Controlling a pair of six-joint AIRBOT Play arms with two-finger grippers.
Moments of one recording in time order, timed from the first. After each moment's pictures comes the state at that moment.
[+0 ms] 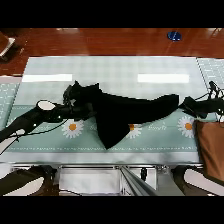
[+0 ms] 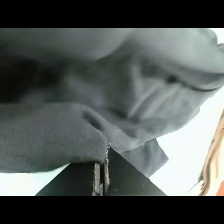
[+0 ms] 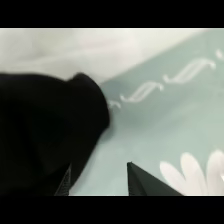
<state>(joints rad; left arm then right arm) -0.28 -1.25 0.61 0.40 -0.73 -1.24 -0.43 -1.27 0.82 -1.10 0.97 1.44</state>
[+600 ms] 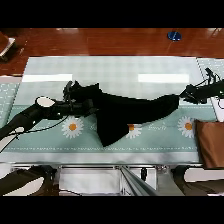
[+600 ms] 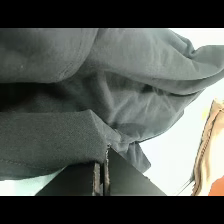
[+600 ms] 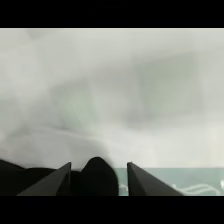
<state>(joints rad) -0.28 -1.25 0.66 0.39 -0.75 -1.23 -0.44 -1.61 1.21 -1.05 1.16 1.26</state>
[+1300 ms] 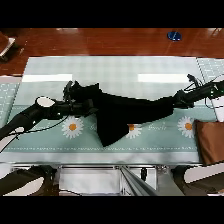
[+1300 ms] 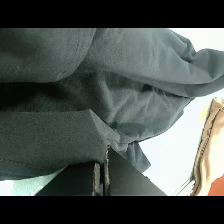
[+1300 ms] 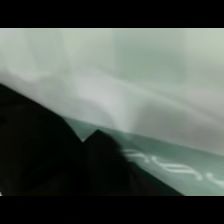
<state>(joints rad) -0.28 -1.25 0.66 0.39 -0.75 -1.23 -0.38 -1.74 1.25 -0.98 1.43 1.17</state>
